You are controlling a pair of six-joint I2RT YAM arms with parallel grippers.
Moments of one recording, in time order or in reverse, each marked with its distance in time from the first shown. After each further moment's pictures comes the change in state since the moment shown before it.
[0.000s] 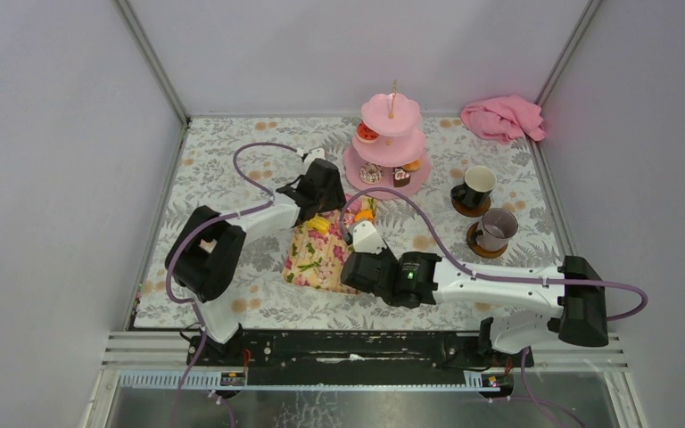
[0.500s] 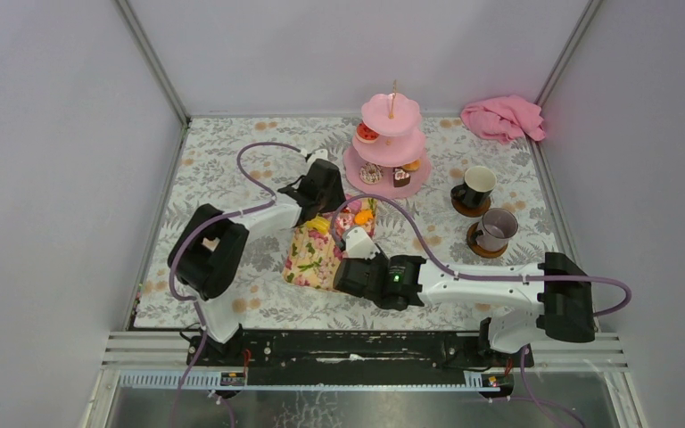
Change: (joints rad) left arm 0.000 0.016 0.000 0.029 0.035 0.026; right arm 0.017 0.079 0.000 0.002 0.005 0.002
